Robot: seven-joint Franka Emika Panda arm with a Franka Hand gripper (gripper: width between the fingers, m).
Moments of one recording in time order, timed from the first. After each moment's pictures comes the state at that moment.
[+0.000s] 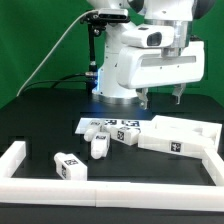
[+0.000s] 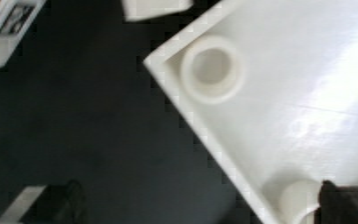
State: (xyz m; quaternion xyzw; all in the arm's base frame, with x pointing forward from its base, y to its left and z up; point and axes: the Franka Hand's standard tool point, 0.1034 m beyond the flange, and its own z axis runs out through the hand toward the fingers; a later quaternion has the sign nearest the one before) arm 0.463 0.059 0.102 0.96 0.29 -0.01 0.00
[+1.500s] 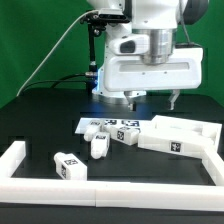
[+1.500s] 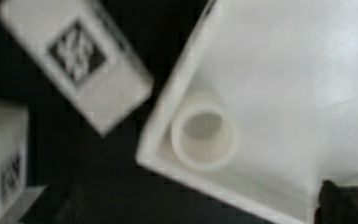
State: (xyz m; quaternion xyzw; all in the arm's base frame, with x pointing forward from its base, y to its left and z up) arm 0.423 0.041 0.075 1.00 0.00 -0.01 -0.02
